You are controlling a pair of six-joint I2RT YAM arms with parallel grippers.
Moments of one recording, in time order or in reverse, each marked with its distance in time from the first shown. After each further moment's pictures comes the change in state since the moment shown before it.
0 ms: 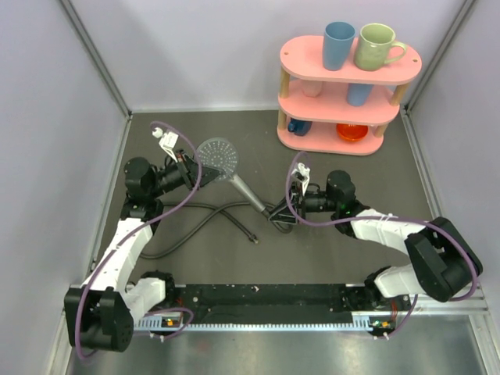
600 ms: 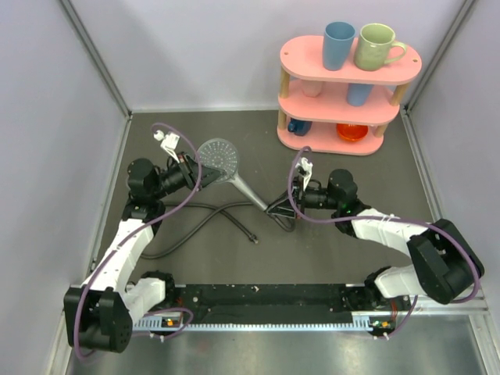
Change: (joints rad) left arm -0.021 0.011 -0.005 -0.071 -0.084 -0.015; right arm 0.002 -0.018 0.014 0.018 0.099 0.024
